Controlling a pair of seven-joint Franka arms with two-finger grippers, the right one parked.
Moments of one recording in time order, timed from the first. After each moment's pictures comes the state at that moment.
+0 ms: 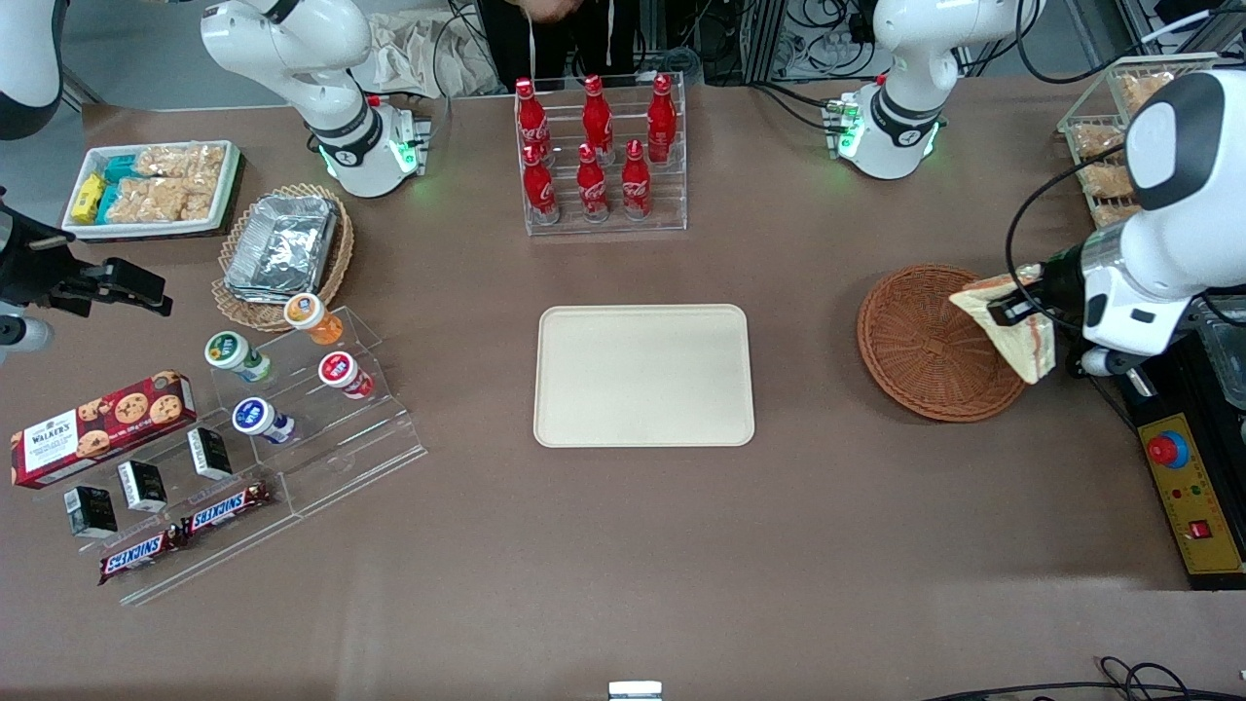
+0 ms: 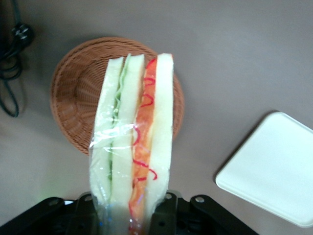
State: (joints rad) arm 0.16 0.03 -0.23 -1.82 -0.09 1.65 -0.51
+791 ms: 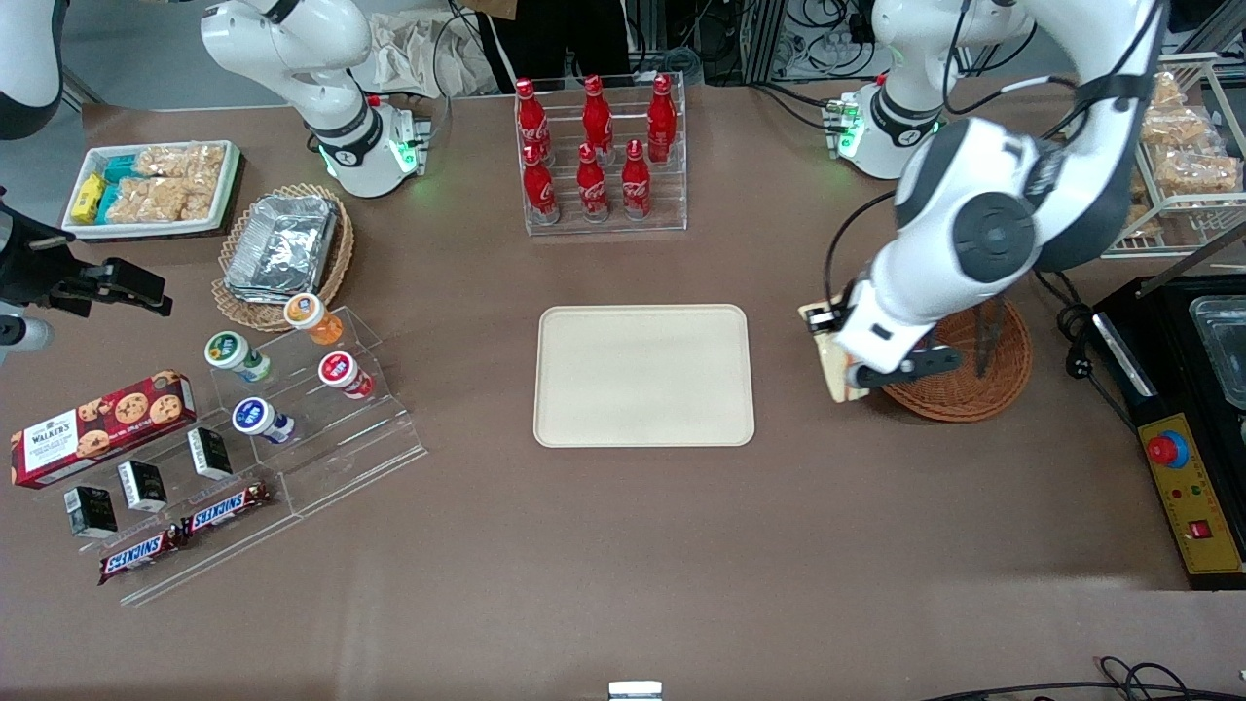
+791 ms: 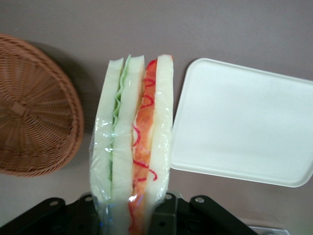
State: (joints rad) arm 0.00 0.24 -0.47 -1.76 -0.02 1.79 -0.63
